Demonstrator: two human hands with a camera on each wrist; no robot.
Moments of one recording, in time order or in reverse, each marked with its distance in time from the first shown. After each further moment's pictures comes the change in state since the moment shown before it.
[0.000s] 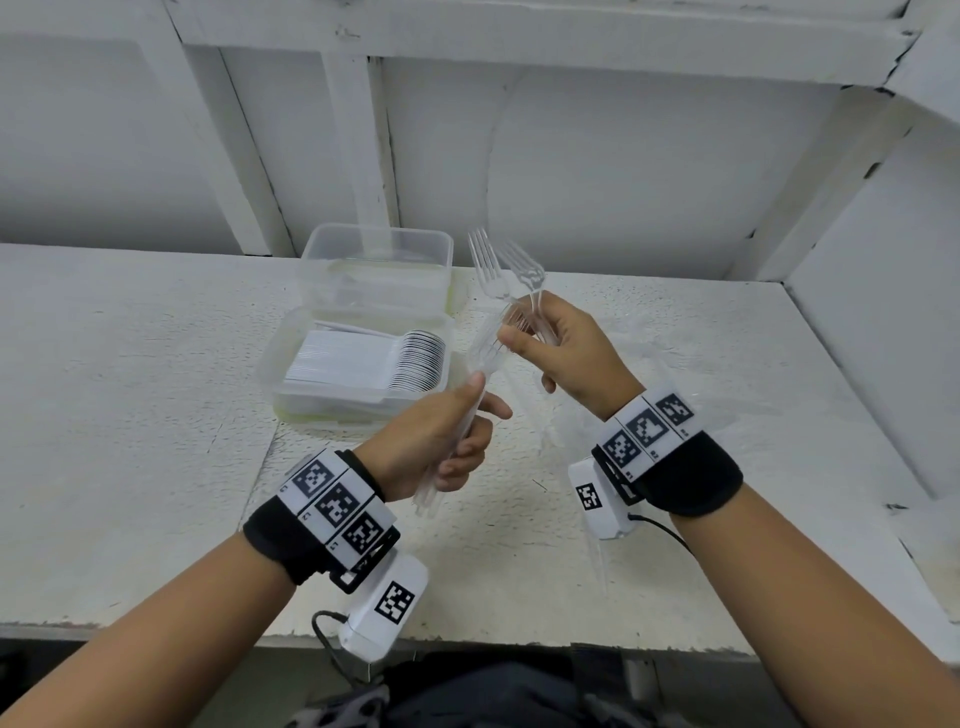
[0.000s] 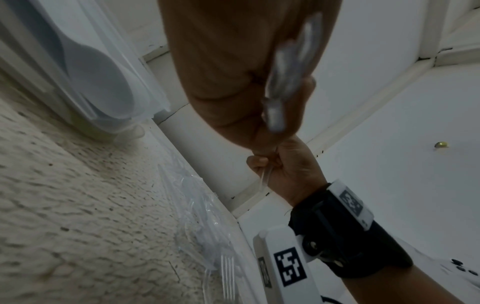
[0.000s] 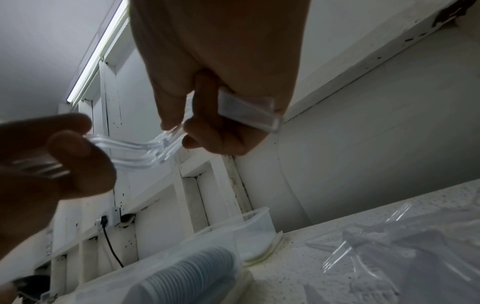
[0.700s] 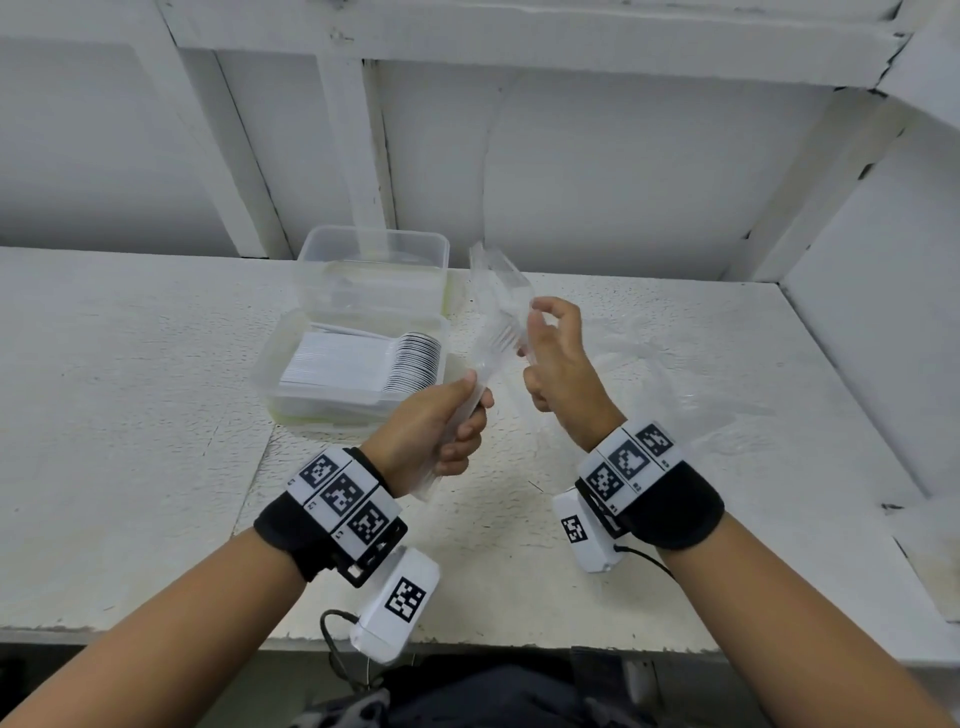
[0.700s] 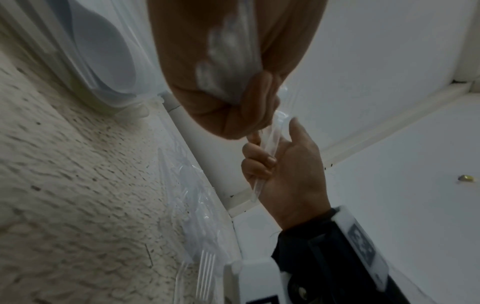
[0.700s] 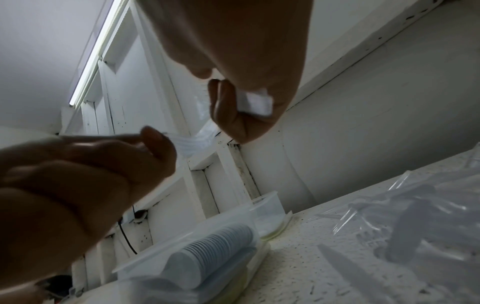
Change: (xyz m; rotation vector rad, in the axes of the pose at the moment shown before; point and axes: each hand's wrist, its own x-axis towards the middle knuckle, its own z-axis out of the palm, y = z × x) left_hand 0.012 -0.002 -0.002 -0.140 0.076 -0.001; right_hand -0.013 0.006 0.015 0.151 0.145 0.128
